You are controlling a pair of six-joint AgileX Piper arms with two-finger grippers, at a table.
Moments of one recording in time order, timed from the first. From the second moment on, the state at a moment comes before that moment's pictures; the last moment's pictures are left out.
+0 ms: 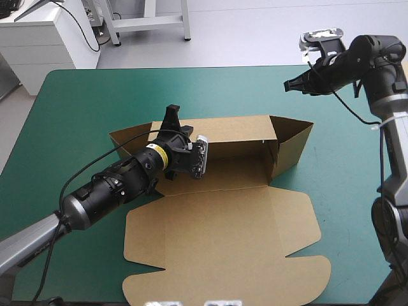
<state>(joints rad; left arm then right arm) -0.75 1.40 -1.06 0.73 0.28 0.62 0.08 1.80 -2.04 0.19 1.25 -0.18</state>
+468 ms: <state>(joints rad) -0.74 1.40 -1.05 0.73 0.27 0.62 0.08 1.96 -2.04 0.30 1.25 -0.22</state>
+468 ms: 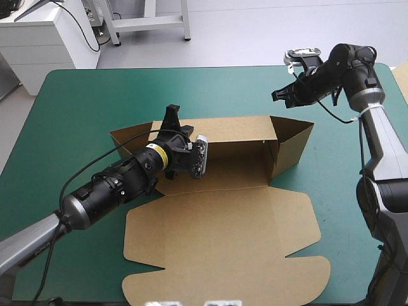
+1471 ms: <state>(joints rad) -0.74 1.44 -1.06 0.79 0.26 0.61 0.07 1.81 -1.74 0.35 1.20 -0.31</state>
